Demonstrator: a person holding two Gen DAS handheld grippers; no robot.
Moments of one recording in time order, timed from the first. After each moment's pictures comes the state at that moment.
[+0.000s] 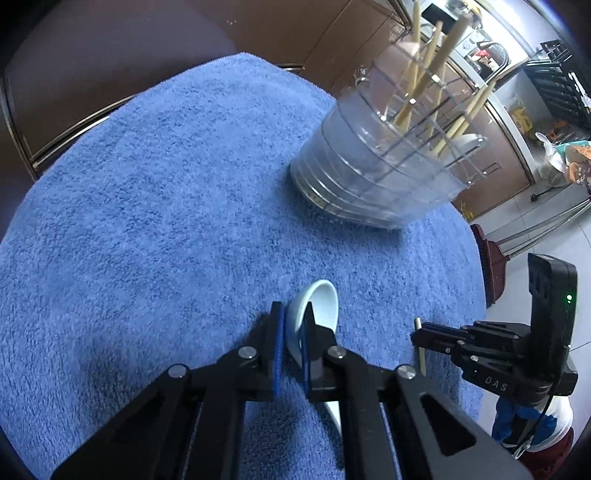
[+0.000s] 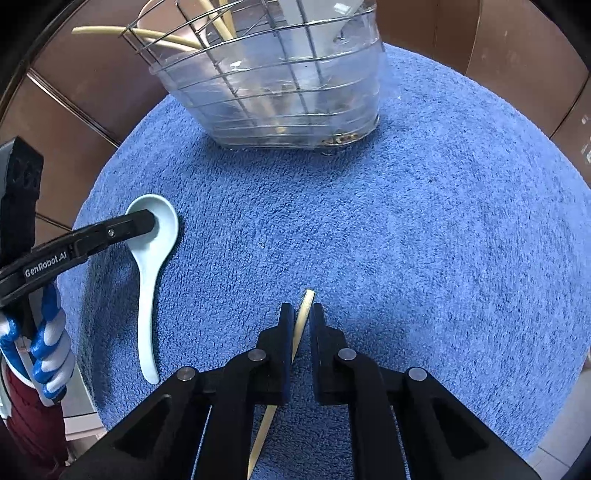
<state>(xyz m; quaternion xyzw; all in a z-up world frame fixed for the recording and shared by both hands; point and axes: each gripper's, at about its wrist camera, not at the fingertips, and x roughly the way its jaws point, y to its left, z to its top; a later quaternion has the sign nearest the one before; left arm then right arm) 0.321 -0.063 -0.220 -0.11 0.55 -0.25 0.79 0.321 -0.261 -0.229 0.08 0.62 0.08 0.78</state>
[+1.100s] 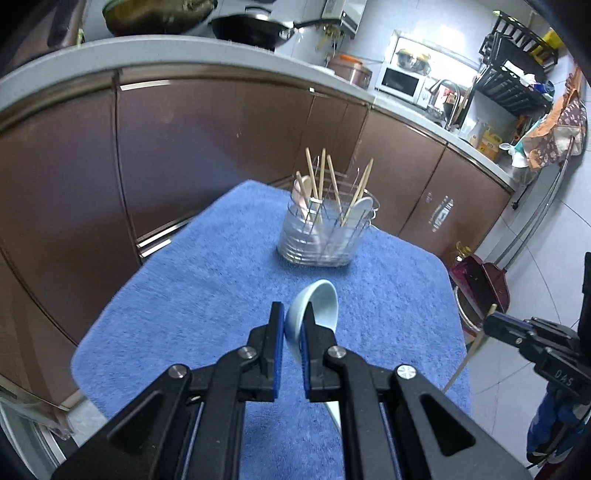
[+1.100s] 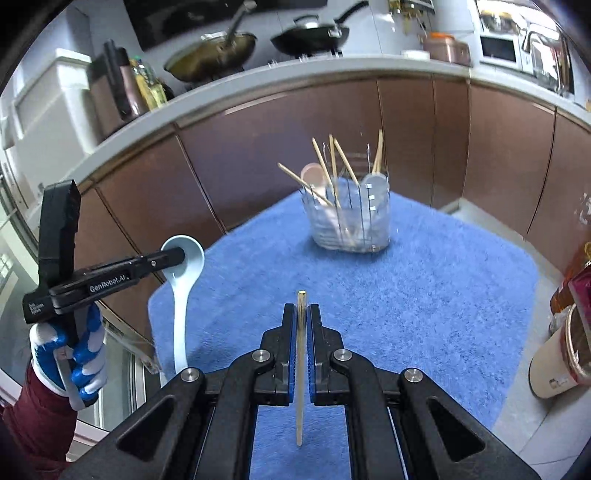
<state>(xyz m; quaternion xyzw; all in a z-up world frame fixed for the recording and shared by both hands) 0.152 -0.012 -0.066 -0.04 0.37 -0.20 0.91 0.122 -0.245 -0.063 0.07 0.37 0.13 0.92</state>
